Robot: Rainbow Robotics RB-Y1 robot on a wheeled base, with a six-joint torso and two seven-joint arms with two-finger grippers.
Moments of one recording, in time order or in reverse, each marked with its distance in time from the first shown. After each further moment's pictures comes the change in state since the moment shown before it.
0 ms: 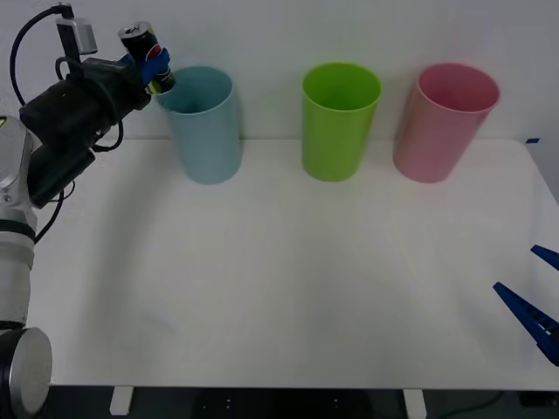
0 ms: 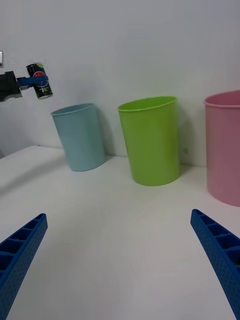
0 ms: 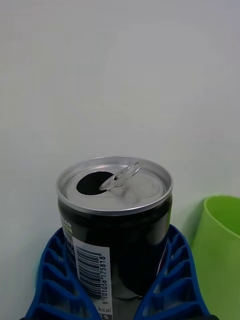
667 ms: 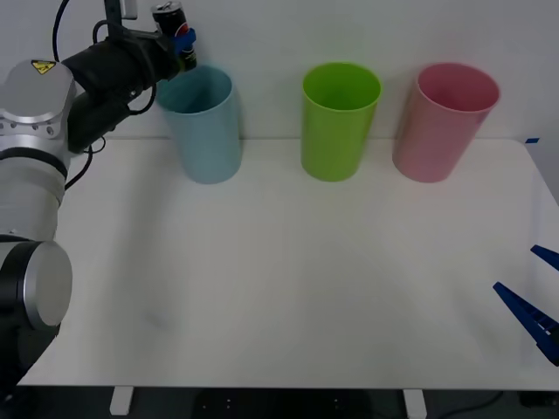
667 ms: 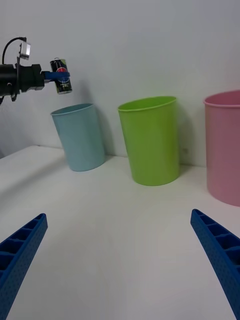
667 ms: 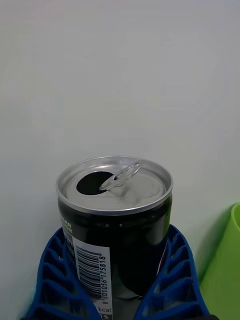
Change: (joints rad) right arm 0.000 0.000 0.000 0.000 0.000 0.000 0.000; left arm -0.304 -0.004 -0.015 0.384 -0.123 0.082 -0.036
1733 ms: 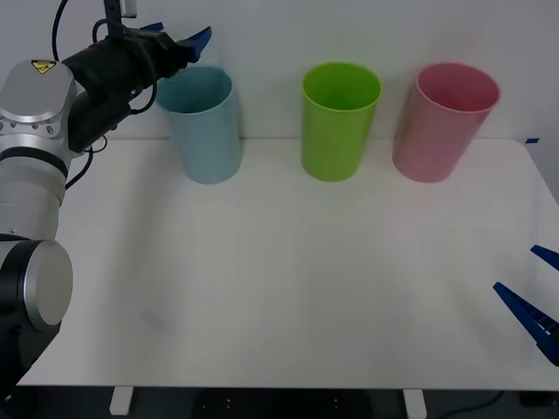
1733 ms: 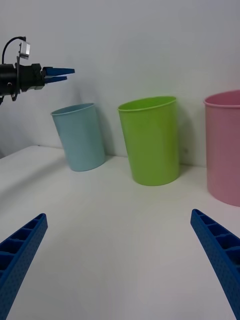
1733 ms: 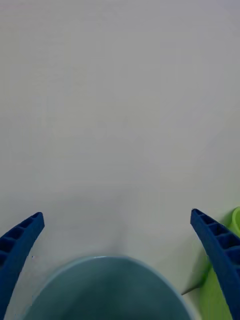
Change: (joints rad) right arm 0.000 0.000 0.000 0.000 0.000 0.000 0.000; left arm 0.000 0.000 -0.003 0.002 0.027 0.006 -0.016
